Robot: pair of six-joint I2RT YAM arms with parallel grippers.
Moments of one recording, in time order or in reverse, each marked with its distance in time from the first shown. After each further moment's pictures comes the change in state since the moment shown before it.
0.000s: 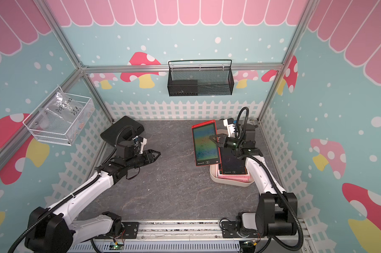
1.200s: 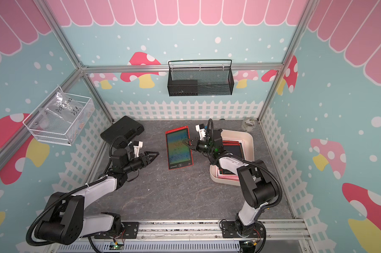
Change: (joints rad) left arm 0.171 0.202 -0.262 0.696 0.350 -0.166; right arm 0.334 0.356 -0.041 0.608 0.169 0.433
